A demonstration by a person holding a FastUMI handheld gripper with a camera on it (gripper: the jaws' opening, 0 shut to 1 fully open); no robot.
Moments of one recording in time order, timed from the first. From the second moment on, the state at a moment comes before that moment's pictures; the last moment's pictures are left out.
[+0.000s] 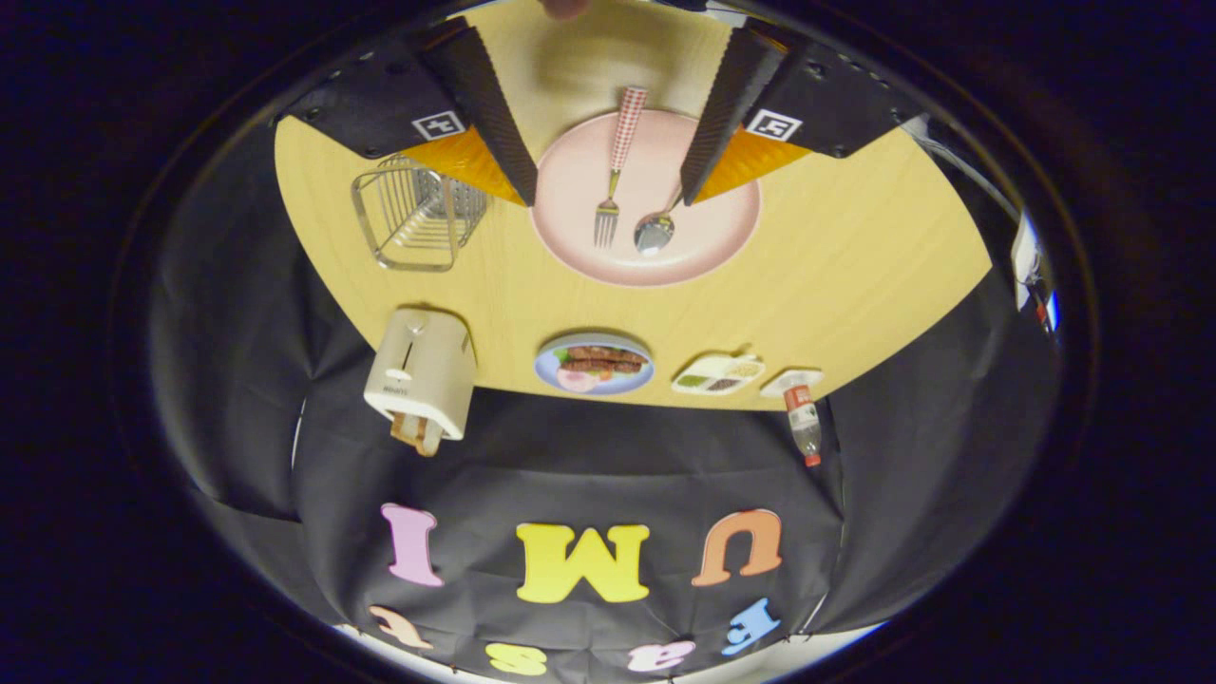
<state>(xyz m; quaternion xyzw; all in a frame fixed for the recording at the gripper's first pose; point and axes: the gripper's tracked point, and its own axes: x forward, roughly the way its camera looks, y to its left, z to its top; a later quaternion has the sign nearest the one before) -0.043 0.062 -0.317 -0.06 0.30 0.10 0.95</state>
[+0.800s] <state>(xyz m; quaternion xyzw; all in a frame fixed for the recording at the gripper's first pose) -0.027 0.066 -0.389 -0.05 0.42 0.06 0.90</state>
